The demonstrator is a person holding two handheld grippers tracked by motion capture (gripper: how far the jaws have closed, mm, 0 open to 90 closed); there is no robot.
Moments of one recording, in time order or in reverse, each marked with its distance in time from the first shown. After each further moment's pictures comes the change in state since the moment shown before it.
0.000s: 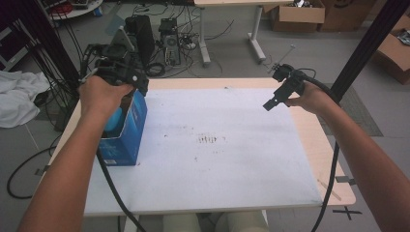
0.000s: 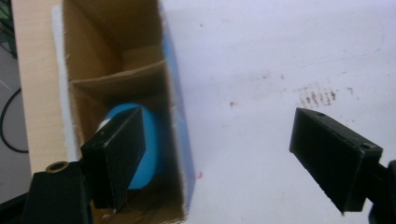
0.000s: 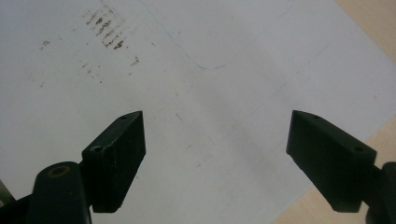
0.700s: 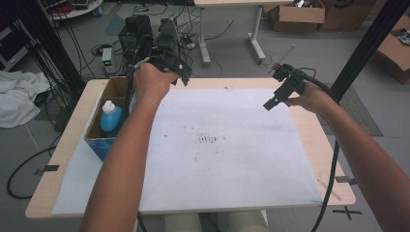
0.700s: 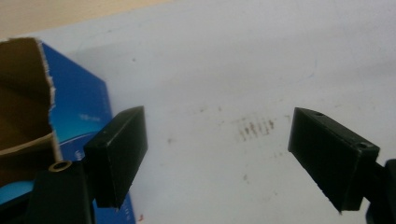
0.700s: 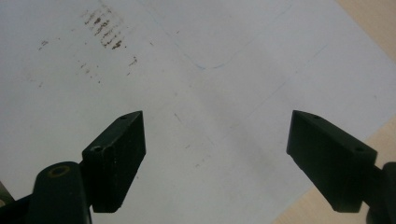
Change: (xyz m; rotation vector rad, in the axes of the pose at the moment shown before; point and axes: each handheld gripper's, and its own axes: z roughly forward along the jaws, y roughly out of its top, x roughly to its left) left arm -0.079 0.053 0.031 0.000 -0.090 0.041; right arm -0.003 0.000 0.001 0.003 0.004 0.006
